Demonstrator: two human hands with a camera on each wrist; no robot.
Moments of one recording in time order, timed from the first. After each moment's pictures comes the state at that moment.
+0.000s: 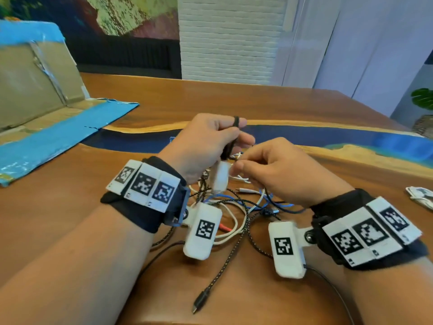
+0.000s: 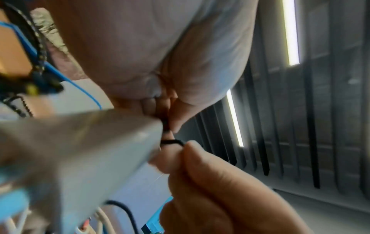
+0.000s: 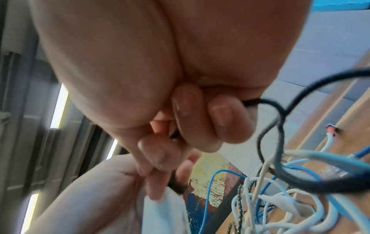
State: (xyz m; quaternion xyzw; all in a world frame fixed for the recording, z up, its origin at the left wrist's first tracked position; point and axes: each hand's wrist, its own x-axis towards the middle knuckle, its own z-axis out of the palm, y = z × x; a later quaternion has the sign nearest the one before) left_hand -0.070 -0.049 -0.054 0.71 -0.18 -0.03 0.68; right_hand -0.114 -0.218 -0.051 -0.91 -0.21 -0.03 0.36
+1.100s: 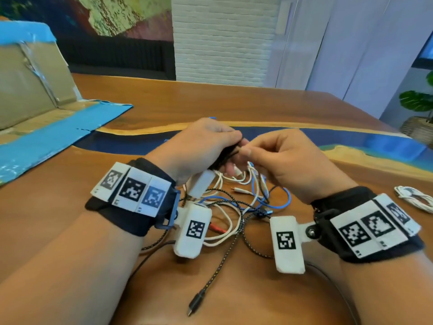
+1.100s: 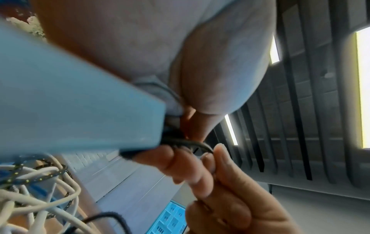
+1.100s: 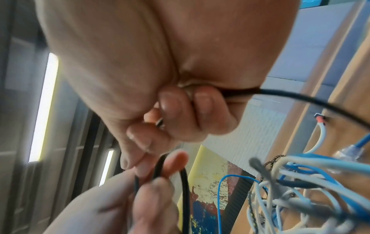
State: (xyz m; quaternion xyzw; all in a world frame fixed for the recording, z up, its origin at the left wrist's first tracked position) left_hand -0.080 -0.044 -0.042 0.76 -0.21 -0.09 0.60; right_hand -0.109 -0.229 -0.051 -0.82 -0.19 -0.07 0.54
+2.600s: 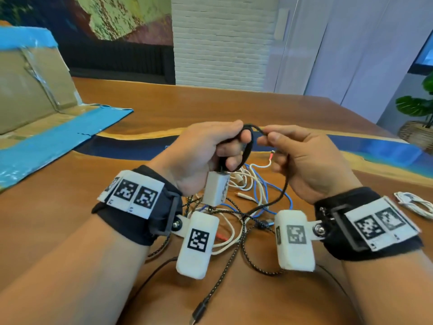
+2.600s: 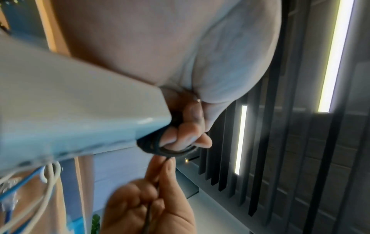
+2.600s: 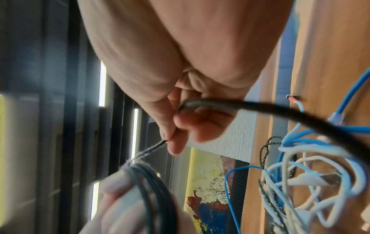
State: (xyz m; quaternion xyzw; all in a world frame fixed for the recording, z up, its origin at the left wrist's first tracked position) left_hand -0.085 -0.043 -0.037 0.61 -0.22 -0.17 0.75; right_hand -0.091 -0.239 -0.054 -0.63 -0.06 -0.10 0.77
